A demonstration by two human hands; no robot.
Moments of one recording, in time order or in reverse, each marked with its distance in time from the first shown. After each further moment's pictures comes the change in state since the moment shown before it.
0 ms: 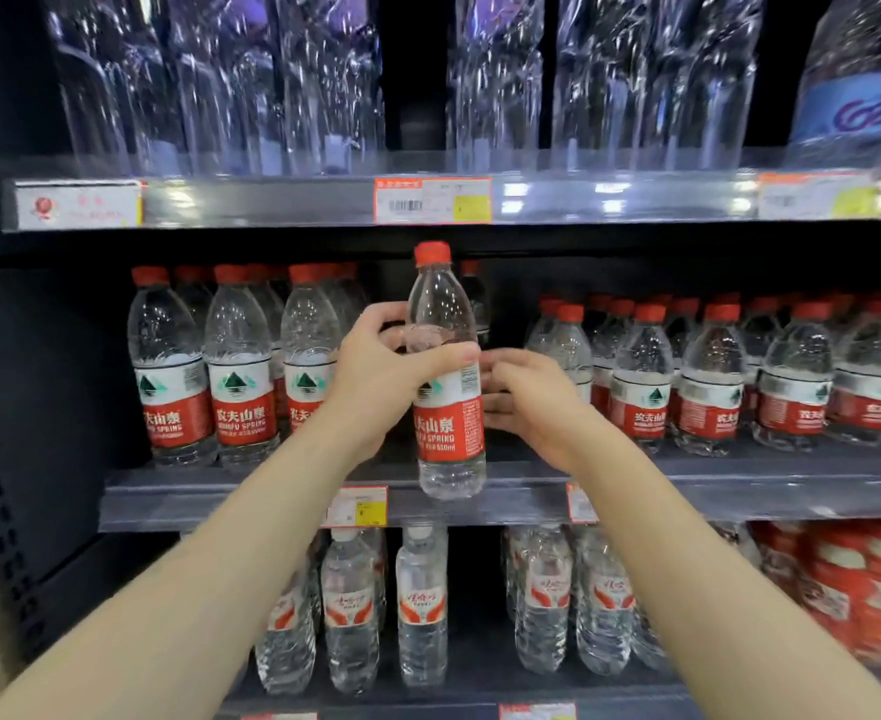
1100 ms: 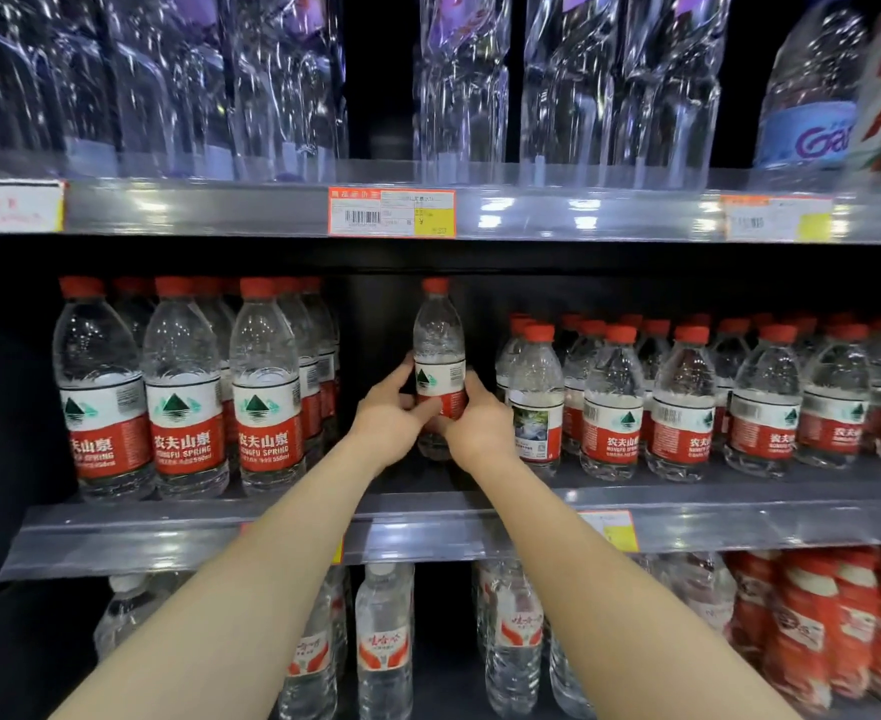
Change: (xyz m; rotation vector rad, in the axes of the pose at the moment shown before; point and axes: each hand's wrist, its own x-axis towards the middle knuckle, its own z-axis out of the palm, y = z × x) left_hand 0.079 -0.105 0.035 0.280 -0.108 -0.119; right_hand 0.071 0.062 0.004 -0.632 0.362 -0.170
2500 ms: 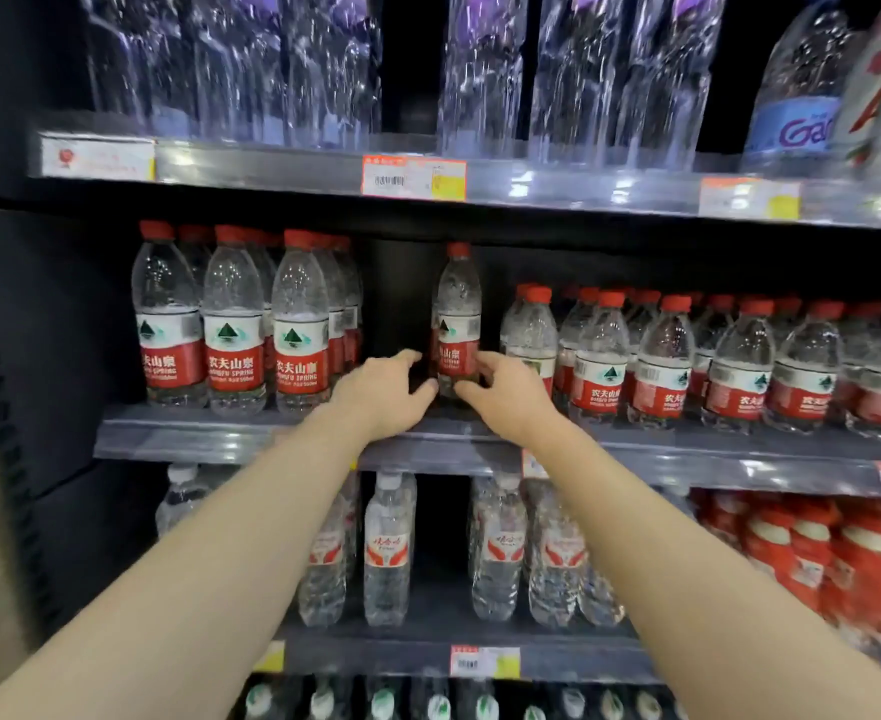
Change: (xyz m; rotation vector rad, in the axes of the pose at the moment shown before) left_hand -0.087 0.023 -0.023 0.868 -0.012 0.091; right_hand -0.061 -0.008 -0.061 -0.251 -0.200 -0.151
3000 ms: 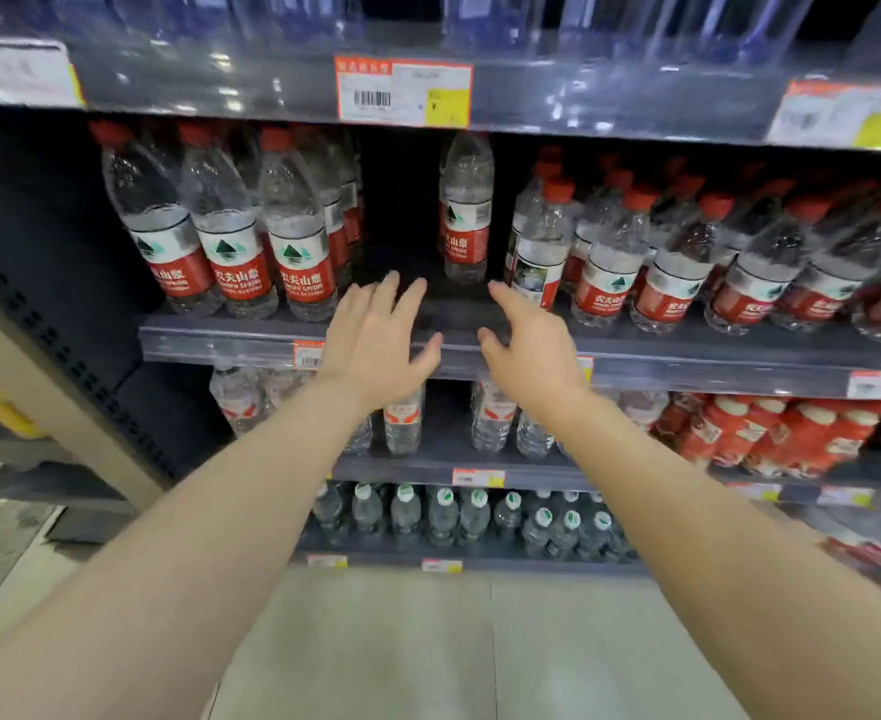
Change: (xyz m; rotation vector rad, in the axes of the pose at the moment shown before) left_hand -0.057 0.028 -0.045 0.282 -0.052 0.092; right_hand -0.058 -0.036 -0.058 -0.061 -0.148 0.118
